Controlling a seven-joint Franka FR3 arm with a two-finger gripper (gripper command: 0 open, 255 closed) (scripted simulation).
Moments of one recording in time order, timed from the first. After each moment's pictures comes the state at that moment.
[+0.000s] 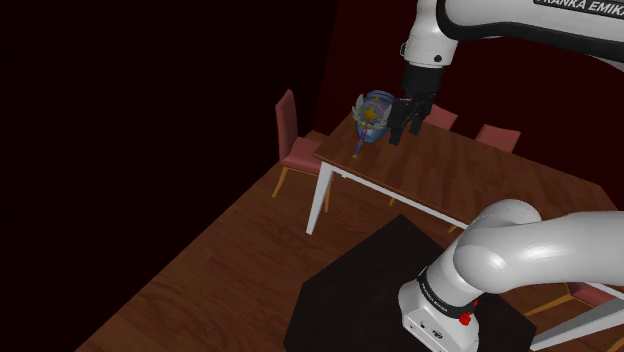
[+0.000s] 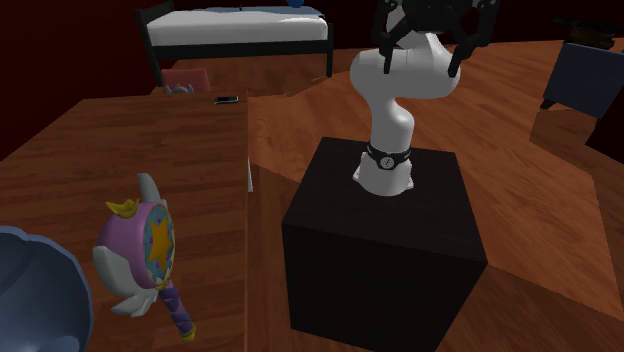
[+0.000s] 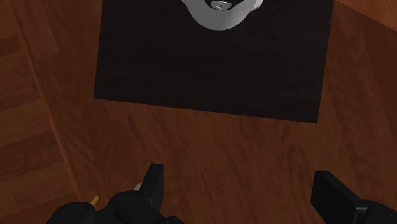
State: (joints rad) arm 0.02 -0.75 0.01 -2.36 0.00 1.44 -0.04
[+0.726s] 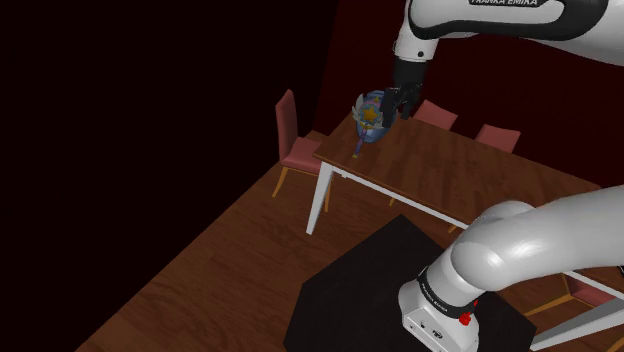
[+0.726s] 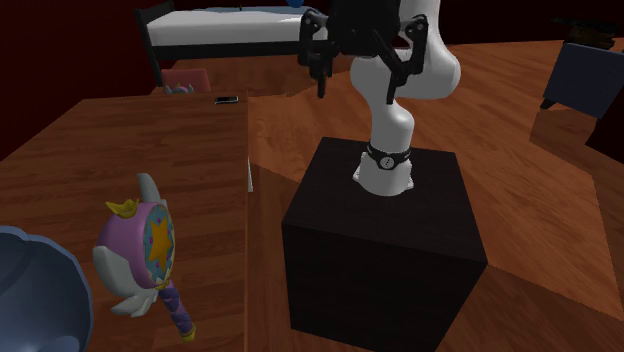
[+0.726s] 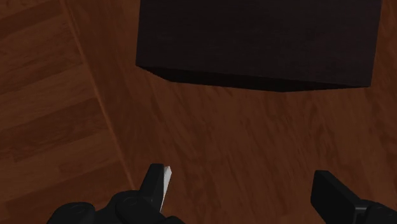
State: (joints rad) arm -0.04 -0.51 -0.11 -2.24 -0.10 1.59 -0.17
